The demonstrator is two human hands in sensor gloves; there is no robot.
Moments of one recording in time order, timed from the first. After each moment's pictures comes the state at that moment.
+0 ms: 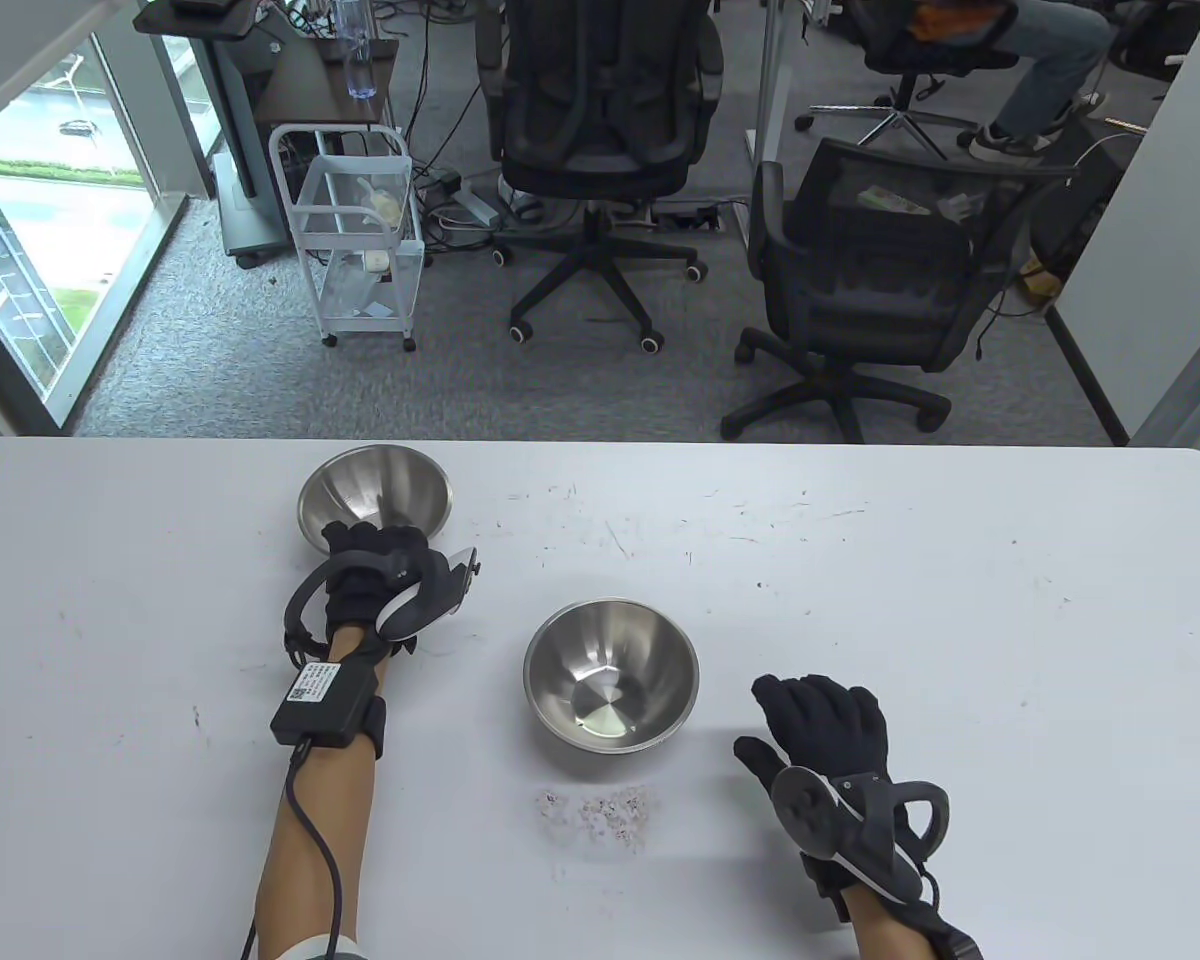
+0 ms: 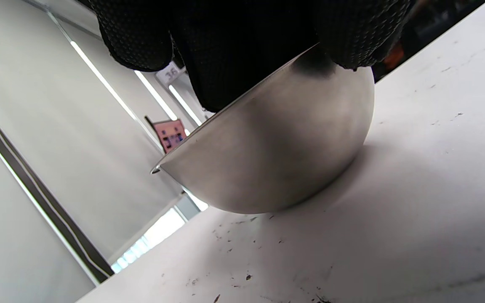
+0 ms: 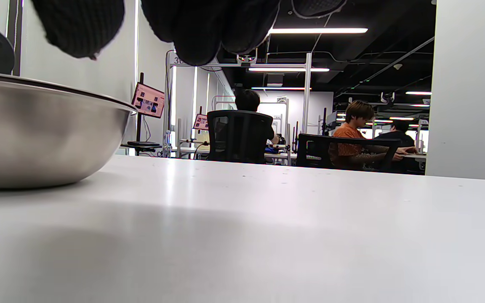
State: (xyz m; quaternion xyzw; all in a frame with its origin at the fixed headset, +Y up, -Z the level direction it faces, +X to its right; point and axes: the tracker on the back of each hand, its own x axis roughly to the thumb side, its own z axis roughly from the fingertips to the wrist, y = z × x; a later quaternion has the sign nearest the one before) left_hand -0.213 -0.748 -0.498 0.08 0.04 -0.32 0.94; right_hand 0.181 -0.738 -0.288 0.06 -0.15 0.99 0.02
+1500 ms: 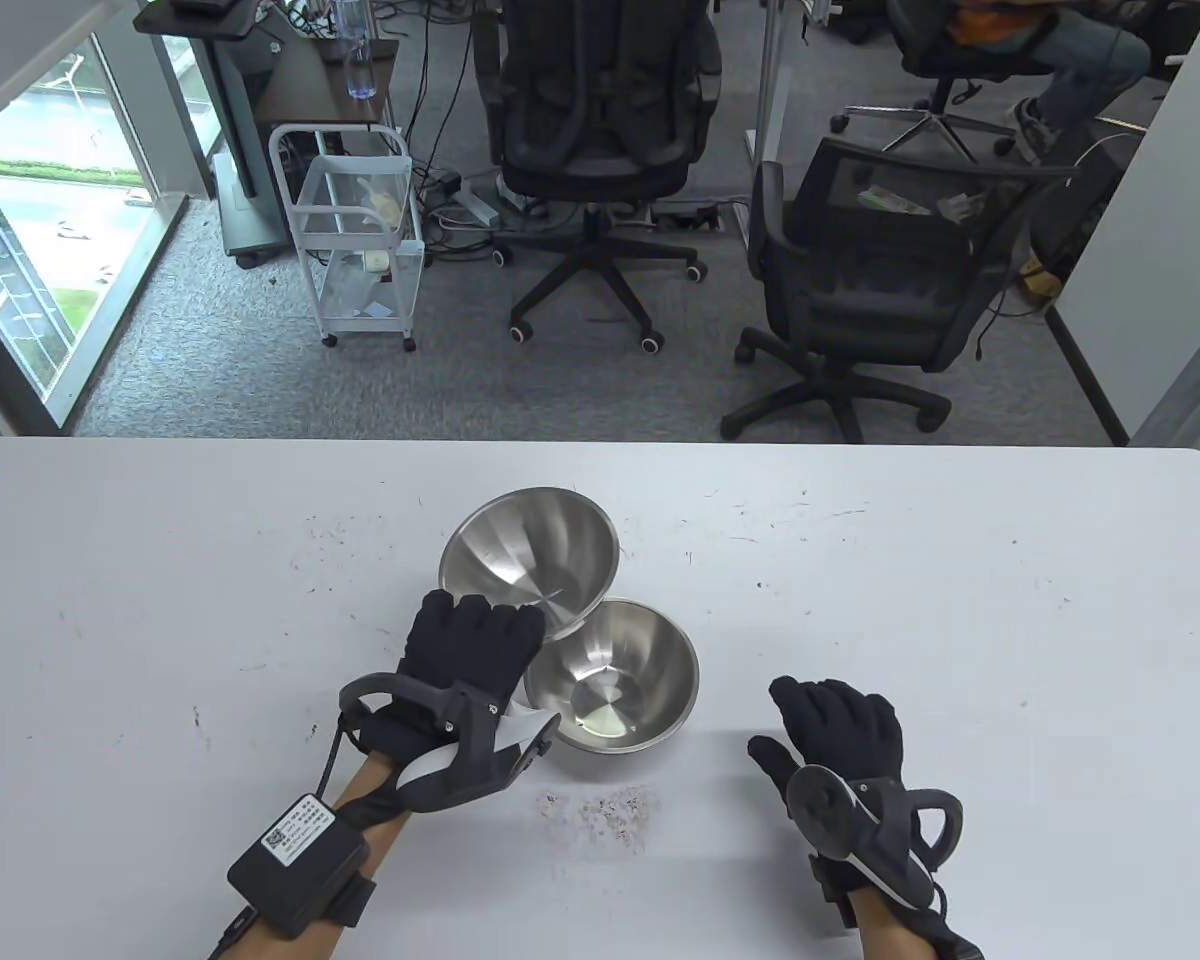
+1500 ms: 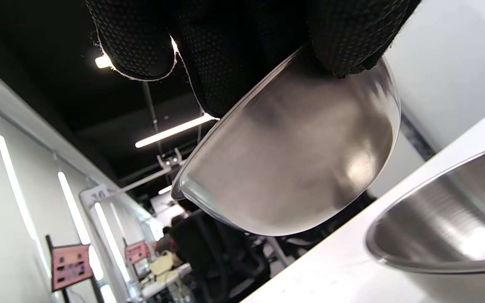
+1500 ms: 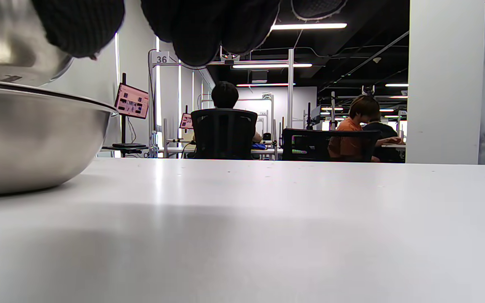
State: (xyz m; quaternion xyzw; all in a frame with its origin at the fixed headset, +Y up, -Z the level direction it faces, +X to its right) left_hand -0.118 -0.669 -0.318 0.28 -0.17 -0.21 0.92; right_hand 0.193 -0.739 -0.285 0.03 -0.14 0.99 0.03
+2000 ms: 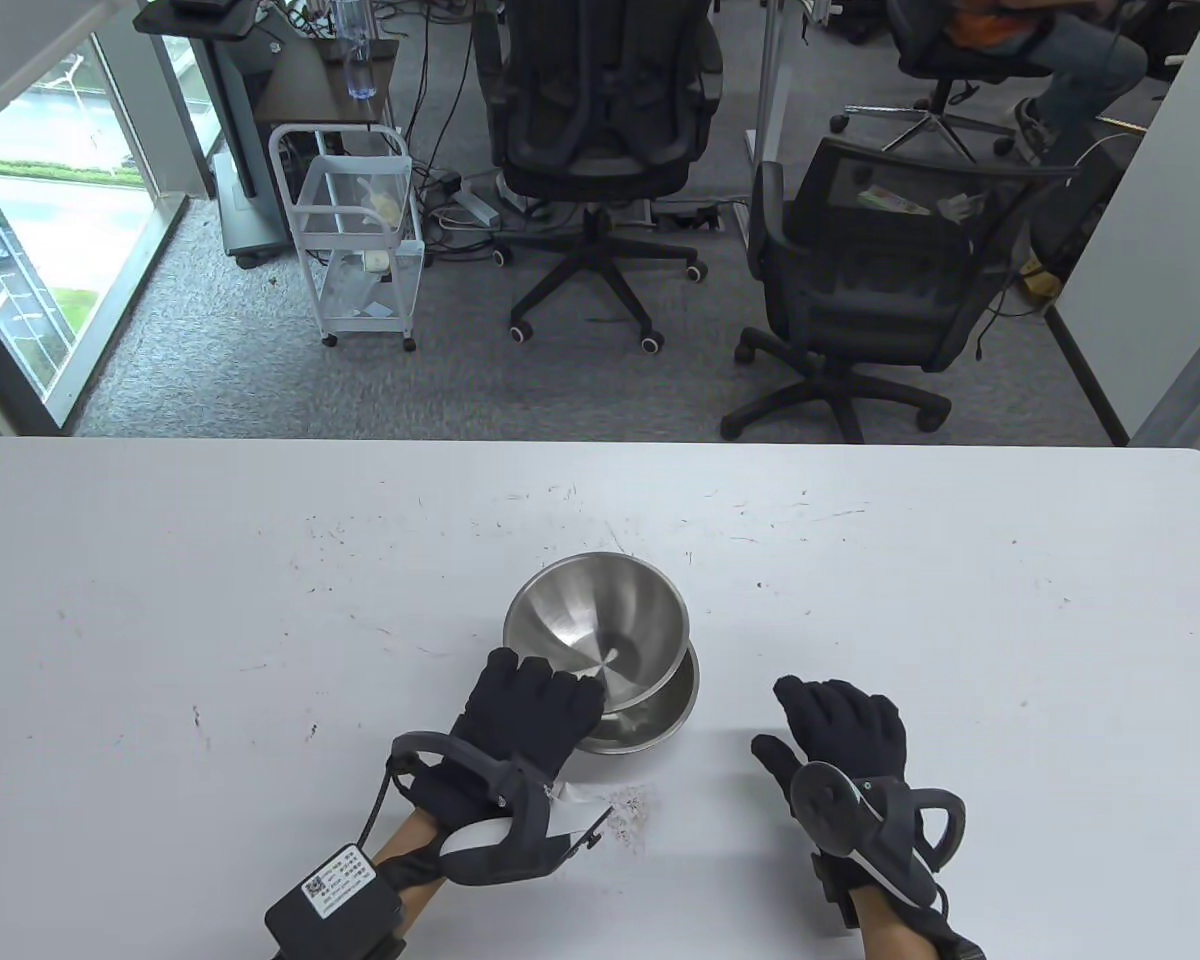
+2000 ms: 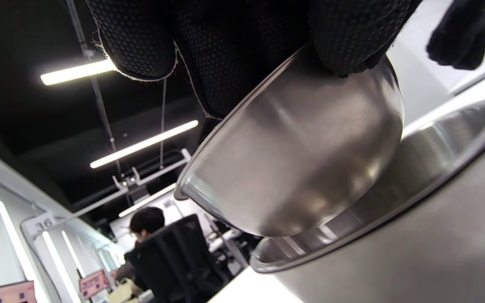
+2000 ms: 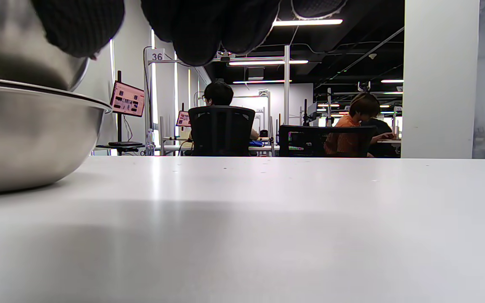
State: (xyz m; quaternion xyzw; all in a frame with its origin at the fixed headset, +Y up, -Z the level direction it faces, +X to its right) left_hand -0.080 -0.702 -0.283 0.29 -0.24 -0.23 0.90; right_hand 0.195 -0.739 -0.286 0.03 -0.14 0.99 0.04
